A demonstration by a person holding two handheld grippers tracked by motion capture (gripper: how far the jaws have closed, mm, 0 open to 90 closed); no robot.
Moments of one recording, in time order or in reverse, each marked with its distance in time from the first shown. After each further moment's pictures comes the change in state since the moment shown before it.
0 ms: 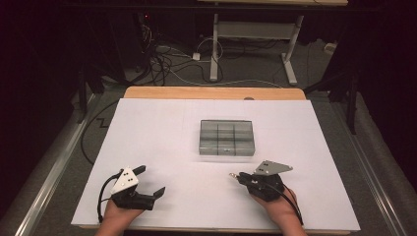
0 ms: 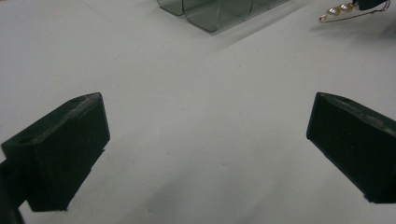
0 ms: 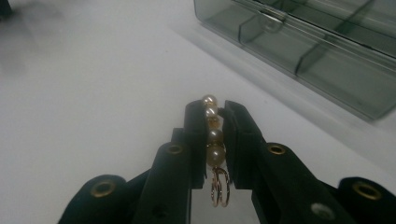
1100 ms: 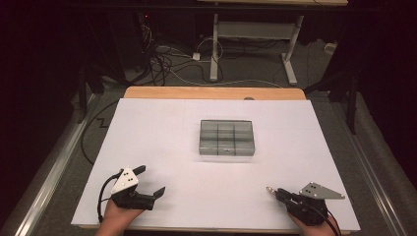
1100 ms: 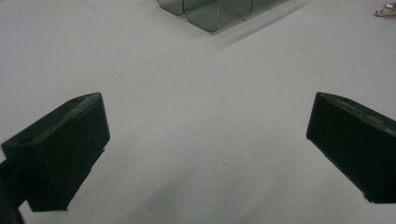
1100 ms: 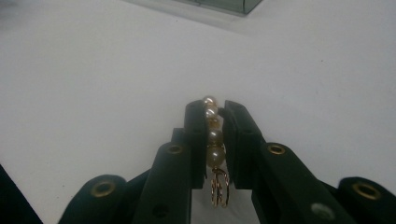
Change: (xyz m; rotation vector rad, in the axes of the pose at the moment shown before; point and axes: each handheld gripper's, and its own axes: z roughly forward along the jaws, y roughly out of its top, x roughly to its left) left arm 0.000 0.000 0.000 0.001 -0.001 -0.002; right arm -0.023 -0.072 -0.076 -0.032 -0.133 0.148
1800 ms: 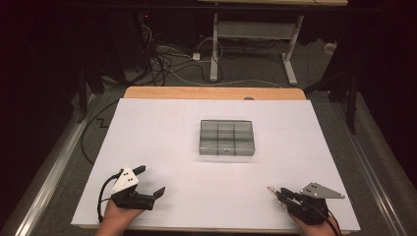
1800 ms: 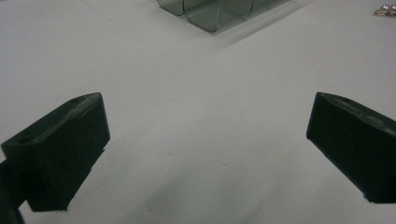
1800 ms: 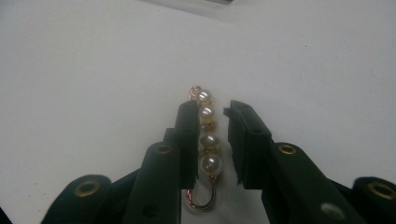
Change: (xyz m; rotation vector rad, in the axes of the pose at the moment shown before) left arm 0.000 0.000 0.000 -0.001 0.002 0.000; right arm -0.007 -0.004 0.002 0.013 -0.038 0.020
